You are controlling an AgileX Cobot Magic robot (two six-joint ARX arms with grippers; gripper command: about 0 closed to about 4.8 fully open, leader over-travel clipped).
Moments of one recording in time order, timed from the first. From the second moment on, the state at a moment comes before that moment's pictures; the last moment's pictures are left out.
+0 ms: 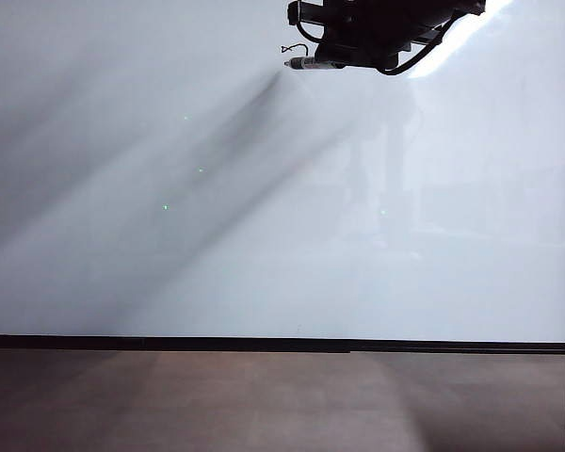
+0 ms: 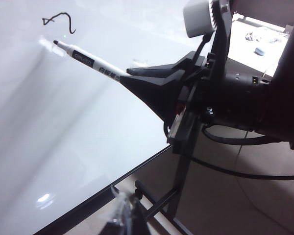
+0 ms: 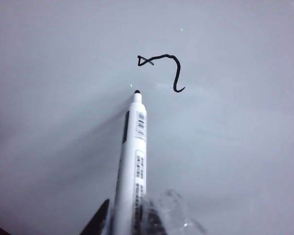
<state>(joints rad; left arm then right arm) -0.60 0.97 0.96 -0.15 0.15 0.01 0.55 1.57 1.04 0.59 0.07 -0.03</state>
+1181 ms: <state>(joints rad) -0.60 0.97 0.96 -0.15 0.15 0.01 0.55 1.61 1.04 0.67 0.09 -0.03</state>
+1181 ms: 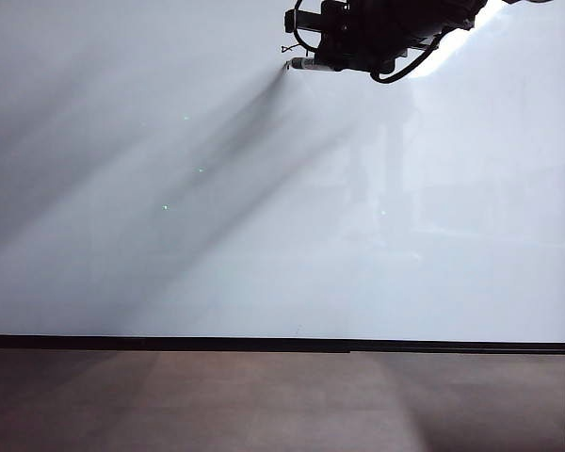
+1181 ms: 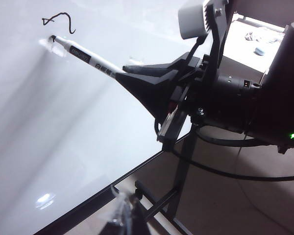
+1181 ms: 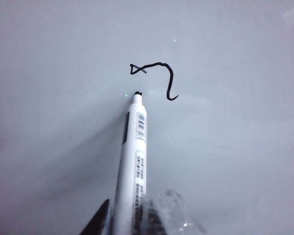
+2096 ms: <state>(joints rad) -0.60 0.97 0.96 -0.16 0.15 0.01 0.56 1.59 1.04 0.61 0.21 -0.04</state>
